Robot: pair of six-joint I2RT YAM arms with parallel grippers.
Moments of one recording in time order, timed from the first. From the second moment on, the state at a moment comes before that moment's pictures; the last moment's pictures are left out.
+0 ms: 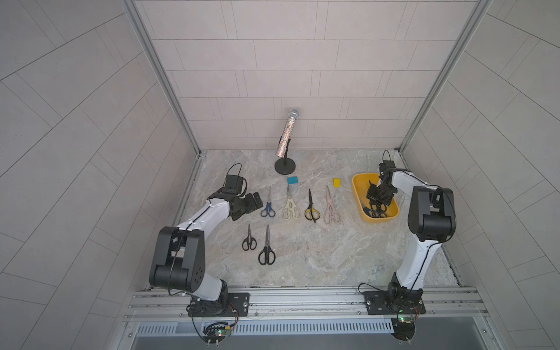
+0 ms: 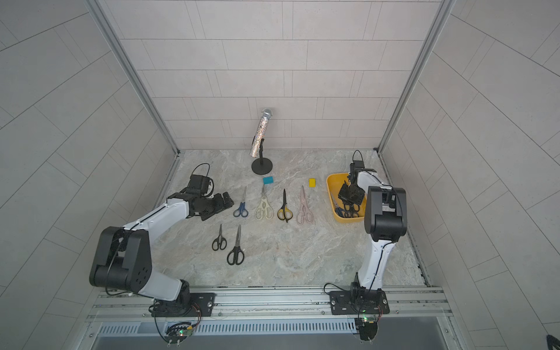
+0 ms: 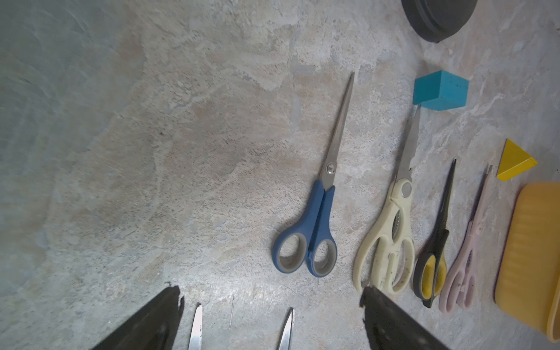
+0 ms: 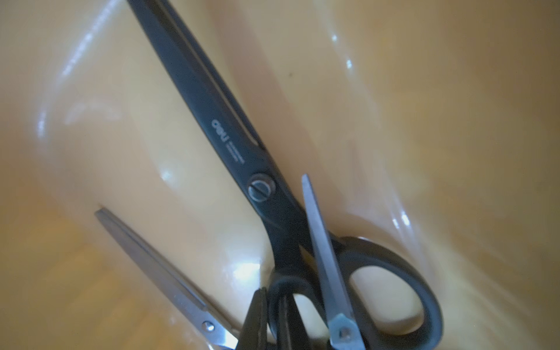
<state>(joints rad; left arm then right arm) -0.12 1.50 0.91 -0.47 0.23 -0.53 -0.15 1.95 1.36 -0.77 -0.13 0.42</state>
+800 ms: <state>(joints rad) -0.11 1.50 0.87 -0.45 0.23 -0.55 -0.15 1.76 1.14 -0.32 -0.26 0.50</state>
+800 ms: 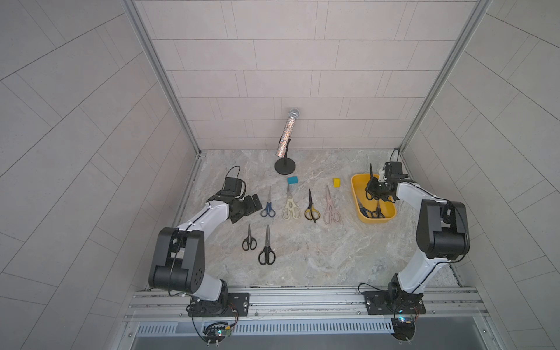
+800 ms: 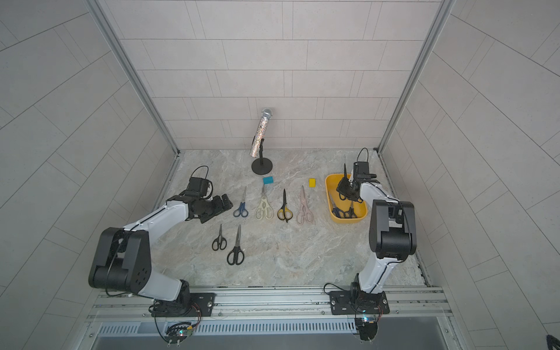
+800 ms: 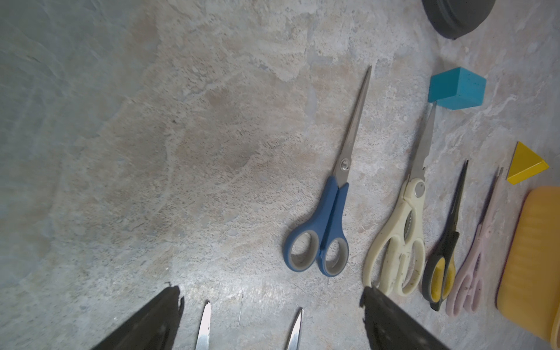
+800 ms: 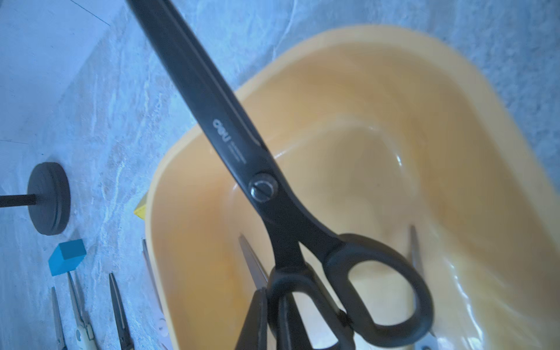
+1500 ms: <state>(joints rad) -0.08 1.37 0.77 -0.40 0.23 -0.55 0.20 1.60 1.22 -0.51 -0.14 0.63</state>
